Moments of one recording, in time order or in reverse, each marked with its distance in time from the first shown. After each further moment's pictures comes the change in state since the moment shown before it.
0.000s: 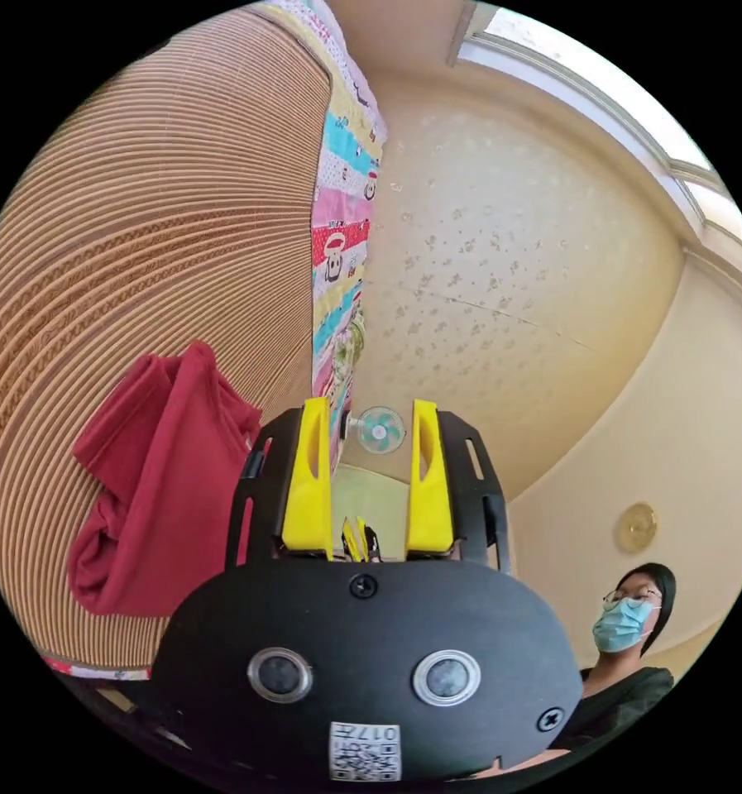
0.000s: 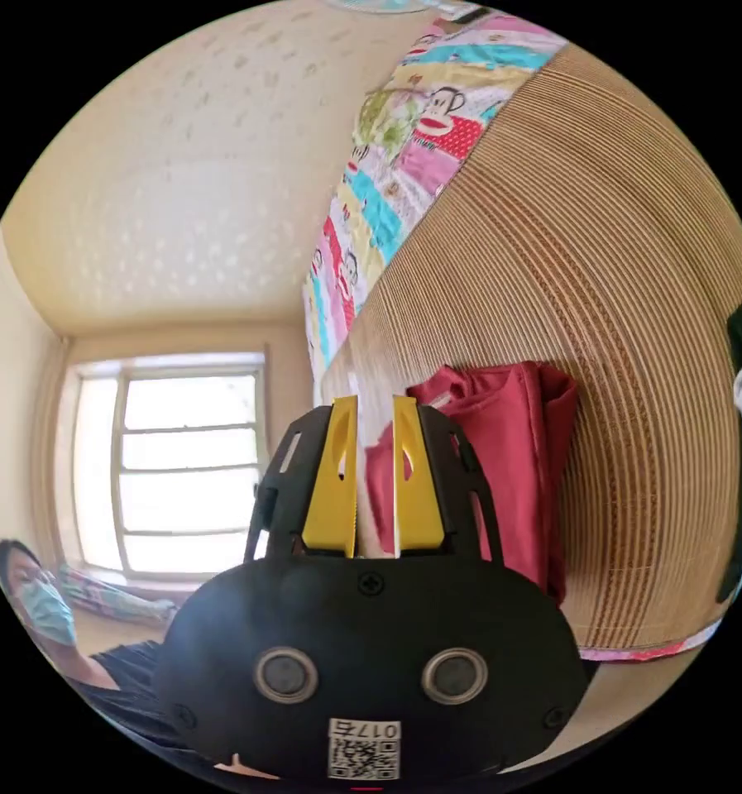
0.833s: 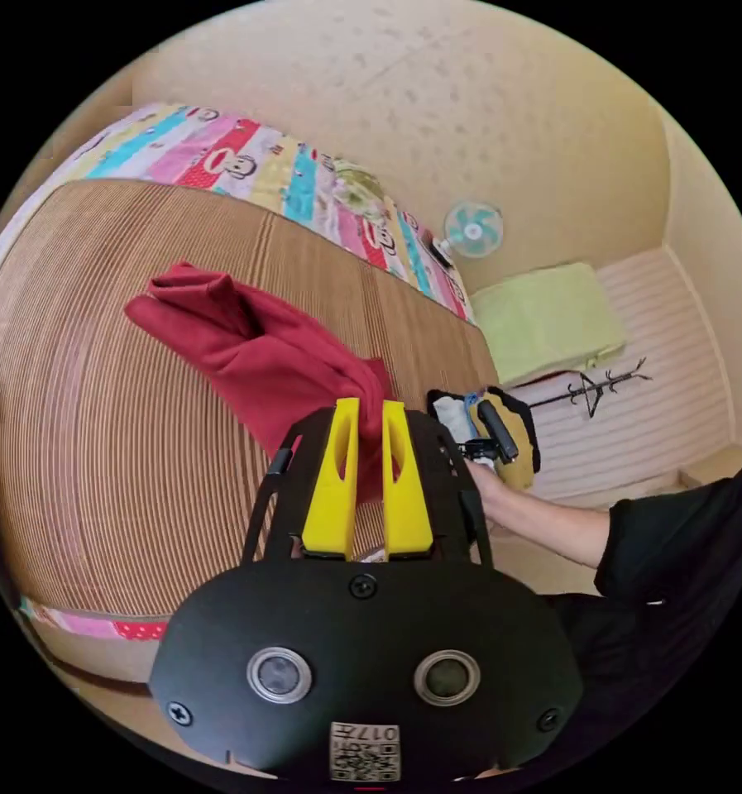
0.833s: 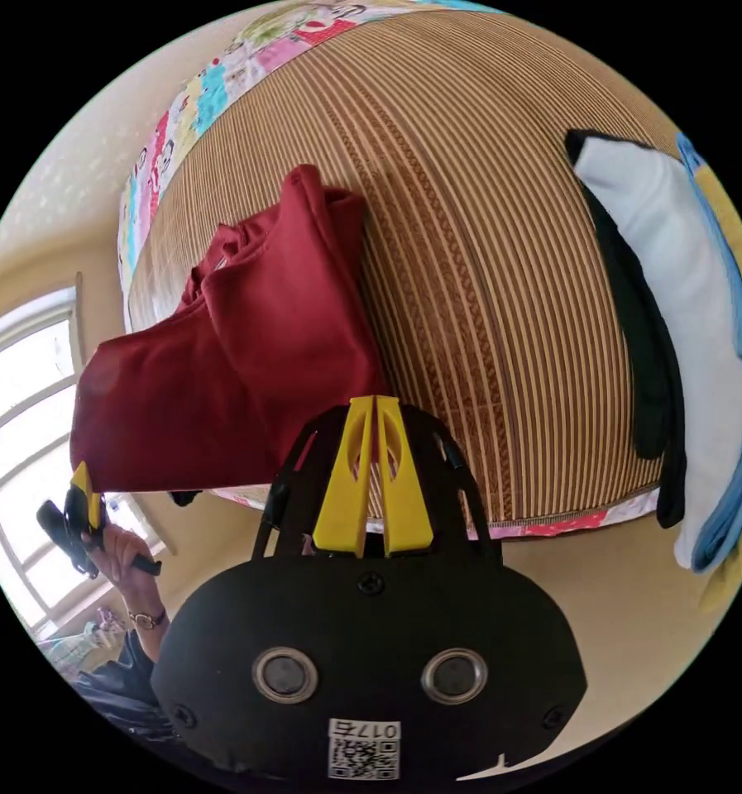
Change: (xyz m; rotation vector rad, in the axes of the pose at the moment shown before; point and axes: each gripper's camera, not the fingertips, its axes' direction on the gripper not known) left arm 0.037 0.270 0.246 -0.530 -0.496 0.772; right arm 0.036 0.072 0.147 0.063 0.627 0.116
